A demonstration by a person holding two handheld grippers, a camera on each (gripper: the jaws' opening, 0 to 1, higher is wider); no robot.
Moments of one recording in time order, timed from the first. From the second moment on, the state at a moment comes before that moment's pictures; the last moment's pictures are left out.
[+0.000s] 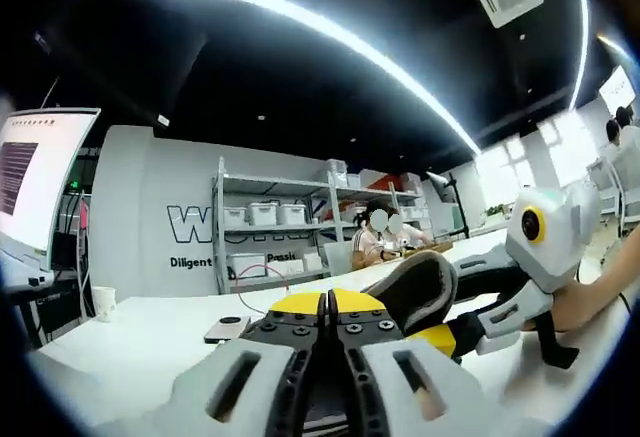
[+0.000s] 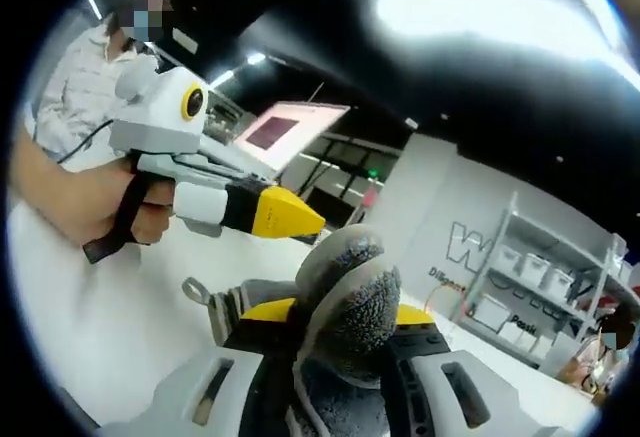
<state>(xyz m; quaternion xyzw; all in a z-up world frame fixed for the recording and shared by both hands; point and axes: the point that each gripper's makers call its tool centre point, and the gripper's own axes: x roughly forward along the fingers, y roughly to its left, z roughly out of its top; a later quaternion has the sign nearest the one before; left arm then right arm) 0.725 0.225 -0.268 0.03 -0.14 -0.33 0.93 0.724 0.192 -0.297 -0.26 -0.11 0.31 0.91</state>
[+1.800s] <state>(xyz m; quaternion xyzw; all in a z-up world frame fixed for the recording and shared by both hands) 0.714 0.180 -0.305 0.43 -0.18 -0.31 0.83 0.722 0.201 -0.323 -0.52 -0.16 0.29 0.79</state>
